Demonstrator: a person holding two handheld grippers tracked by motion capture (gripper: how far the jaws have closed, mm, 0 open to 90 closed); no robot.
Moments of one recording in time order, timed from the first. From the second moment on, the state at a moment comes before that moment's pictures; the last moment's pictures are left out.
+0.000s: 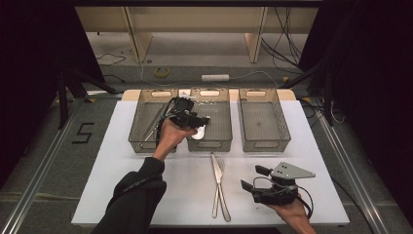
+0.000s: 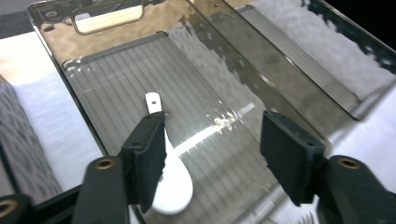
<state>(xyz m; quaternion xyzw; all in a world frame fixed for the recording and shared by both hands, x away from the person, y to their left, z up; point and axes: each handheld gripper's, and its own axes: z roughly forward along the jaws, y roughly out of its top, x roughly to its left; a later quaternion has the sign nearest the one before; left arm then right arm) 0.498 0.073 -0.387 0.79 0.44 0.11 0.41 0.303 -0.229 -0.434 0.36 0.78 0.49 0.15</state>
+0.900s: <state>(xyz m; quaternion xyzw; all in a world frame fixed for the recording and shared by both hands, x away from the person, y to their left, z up) 0.400 0.122 -0.389 0.77 0.39 0.11 0.50 0.300 -0.186 -0.438 0.32 0.83 0.45 0.10</state>
